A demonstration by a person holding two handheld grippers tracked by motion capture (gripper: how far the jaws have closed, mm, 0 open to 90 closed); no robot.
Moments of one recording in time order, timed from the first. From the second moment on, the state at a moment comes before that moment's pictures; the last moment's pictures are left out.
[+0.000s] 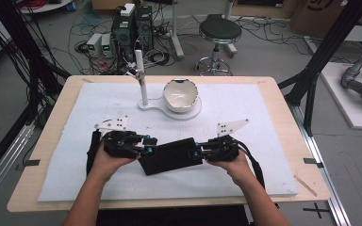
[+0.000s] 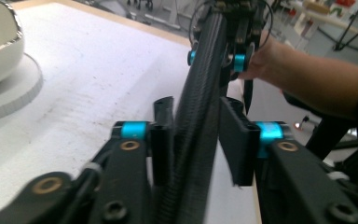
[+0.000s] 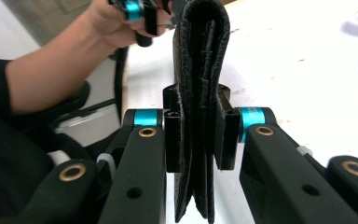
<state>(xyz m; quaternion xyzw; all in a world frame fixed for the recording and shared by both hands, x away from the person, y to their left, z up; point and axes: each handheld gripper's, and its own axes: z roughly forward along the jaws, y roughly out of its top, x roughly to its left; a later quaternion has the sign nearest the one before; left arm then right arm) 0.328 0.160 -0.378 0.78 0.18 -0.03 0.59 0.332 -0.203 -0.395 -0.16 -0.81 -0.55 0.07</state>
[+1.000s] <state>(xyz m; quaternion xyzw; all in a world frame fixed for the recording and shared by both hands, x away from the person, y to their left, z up) 0.331 0.233 -0.383 0.78 0.30 0.10 0.54 0.380 -0.252 -0.267 -0.24 -0.81 -0.51 -0.14</state>
